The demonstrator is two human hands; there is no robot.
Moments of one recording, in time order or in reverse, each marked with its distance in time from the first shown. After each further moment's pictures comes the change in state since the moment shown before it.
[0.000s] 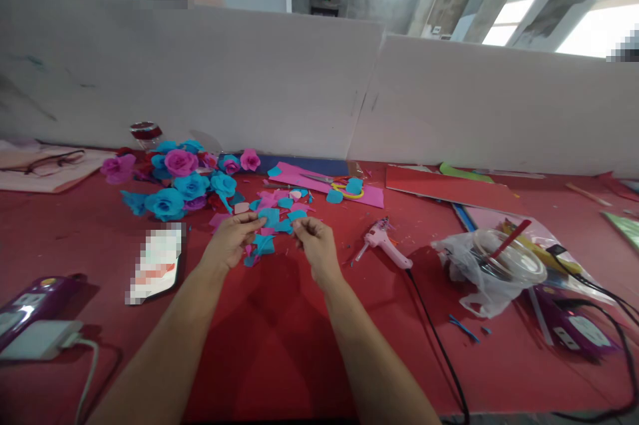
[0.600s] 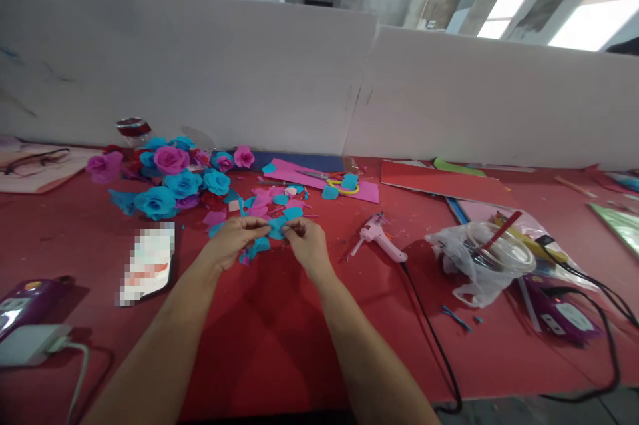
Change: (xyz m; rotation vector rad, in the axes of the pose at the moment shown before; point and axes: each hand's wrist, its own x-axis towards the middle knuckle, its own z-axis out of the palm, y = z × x) left_hand -0.010 0.005 0.006 0.312 -0.183 -0.052; right_hand 0.003 0.010 0.001 -0.135 -0.040 0.033
